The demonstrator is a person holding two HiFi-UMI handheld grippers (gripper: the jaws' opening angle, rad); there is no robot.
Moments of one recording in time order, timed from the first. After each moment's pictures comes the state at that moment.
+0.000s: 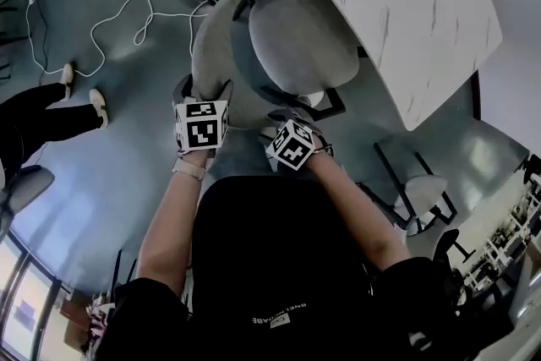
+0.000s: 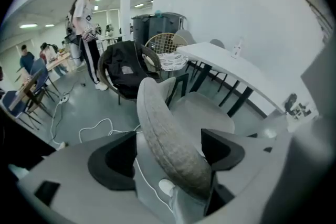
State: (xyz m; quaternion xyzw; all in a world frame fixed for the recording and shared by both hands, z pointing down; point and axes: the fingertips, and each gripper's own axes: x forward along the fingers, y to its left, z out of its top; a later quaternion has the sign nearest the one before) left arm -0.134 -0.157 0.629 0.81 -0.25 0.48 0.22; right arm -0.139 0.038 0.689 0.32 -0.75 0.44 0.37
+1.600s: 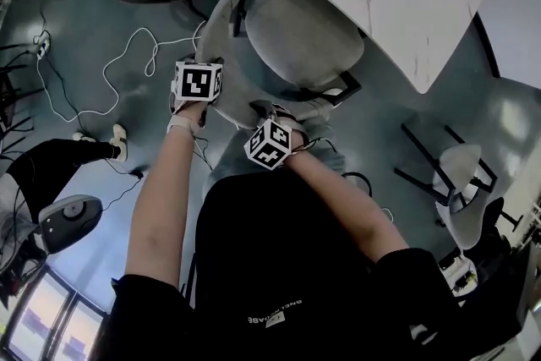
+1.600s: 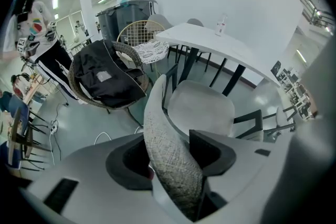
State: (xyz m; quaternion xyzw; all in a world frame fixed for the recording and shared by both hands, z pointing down) left arm -0.086 -0.198 0.653 0.81 -0.13 0.55 0.13; right arm -0.163 -0.034 0.680 0.51 -0.71 0.35 0.34
